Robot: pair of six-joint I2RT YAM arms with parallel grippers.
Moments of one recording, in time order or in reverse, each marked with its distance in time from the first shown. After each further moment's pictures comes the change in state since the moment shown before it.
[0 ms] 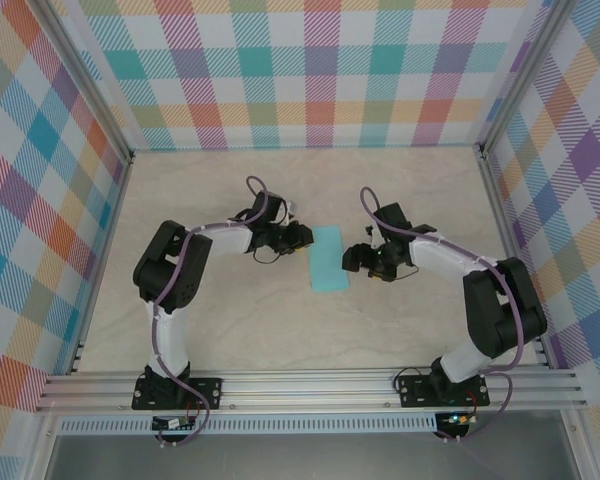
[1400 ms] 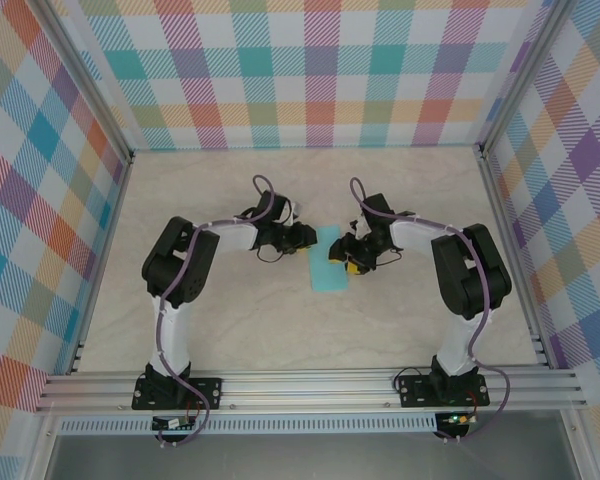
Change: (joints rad) left arm -0.006 0.033 0.030 -0.048 -0.021 0.077; right arm -0.009 0.291 0.195 0.056 -0.222 0.108
